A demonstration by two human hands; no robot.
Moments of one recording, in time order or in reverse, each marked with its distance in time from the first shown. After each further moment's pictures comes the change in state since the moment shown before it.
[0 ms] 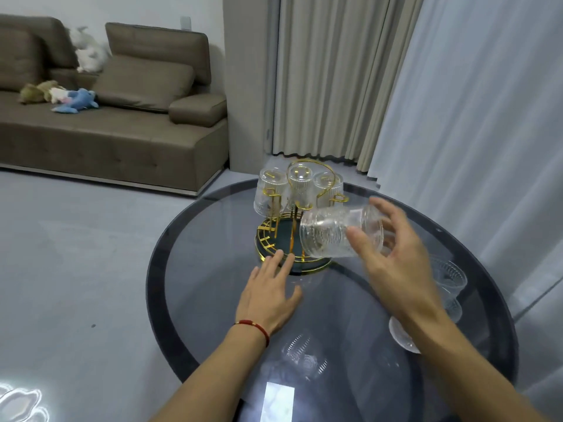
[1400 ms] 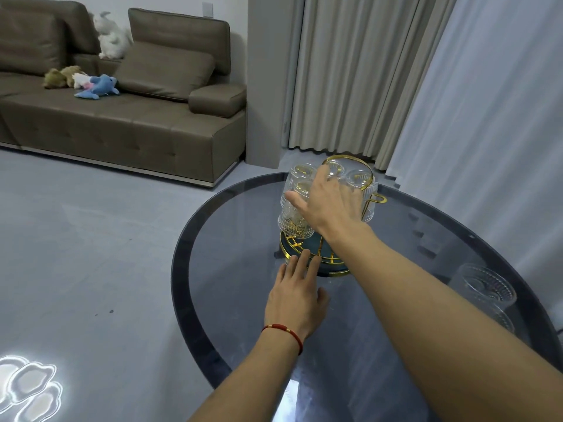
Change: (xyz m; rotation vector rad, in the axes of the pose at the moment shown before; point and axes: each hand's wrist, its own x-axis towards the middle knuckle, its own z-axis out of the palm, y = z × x) left_hand -0.003 0.006 -0.001 0.003 0.063 0.037; right_hand 0.115 -0.008 0.156 -0.937 -0.142 -0.202
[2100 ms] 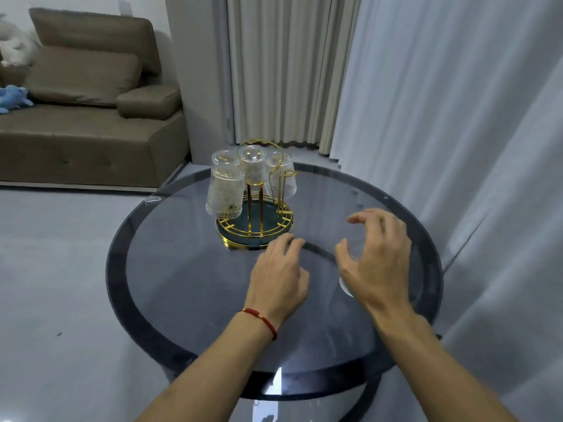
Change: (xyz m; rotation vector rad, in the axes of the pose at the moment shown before) left_hand -0.034 0.109 -0.030 -0.091 0.074 0.233; right_hand -0.203 0.149 -0.060 0.324 0.408 0.213
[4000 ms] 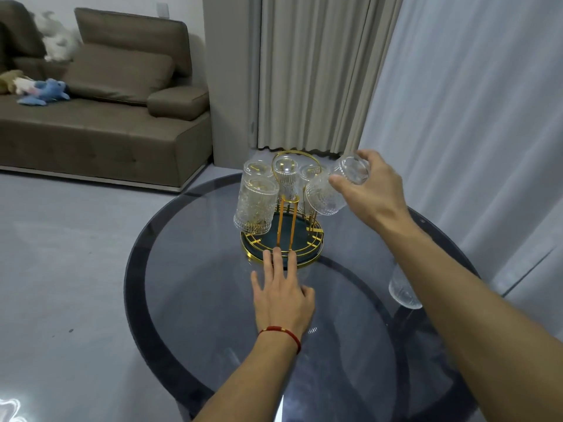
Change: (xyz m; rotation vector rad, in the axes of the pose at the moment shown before) left_hand 0.013 -0.066 0.052 0.192 -0.125 -0.428; right_hand 0.144 -0.053 0.061 0.260 -0.279 0.086
